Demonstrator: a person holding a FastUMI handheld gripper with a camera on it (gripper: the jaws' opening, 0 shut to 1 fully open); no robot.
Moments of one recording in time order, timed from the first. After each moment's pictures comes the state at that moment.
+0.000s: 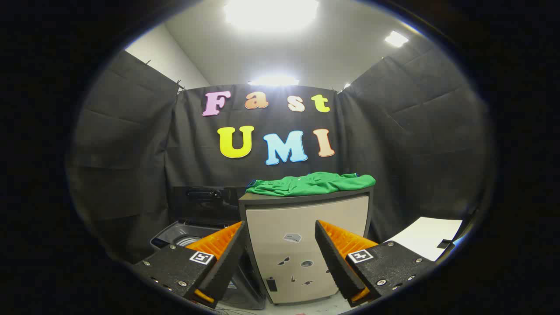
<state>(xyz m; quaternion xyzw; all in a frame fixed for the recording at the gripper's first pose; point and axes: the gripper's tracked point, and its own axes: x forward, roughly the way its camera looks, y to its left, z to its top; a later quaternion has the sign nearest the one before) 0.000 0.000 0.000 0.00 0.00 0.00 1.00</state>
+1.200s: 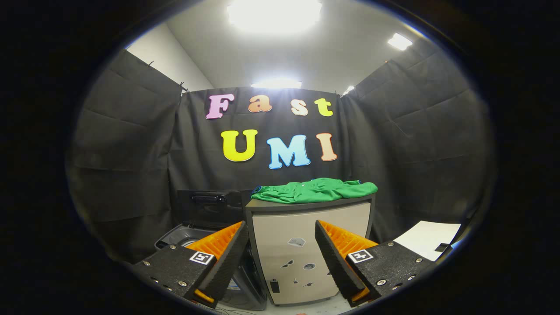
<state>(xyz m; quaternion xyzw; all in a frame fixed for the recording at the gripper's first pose) -0.005 0.009 0.026 -0.01 -0.01 0.01 1.00</state>
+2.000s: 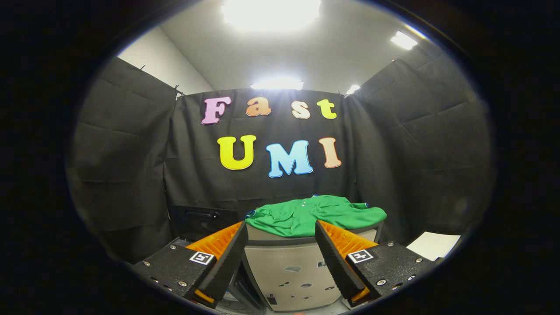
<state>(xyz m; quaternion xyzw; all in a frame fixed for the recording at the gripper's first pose) 0.084 -0.011 0.101 0.00 0.00 0.02 1.00</state>
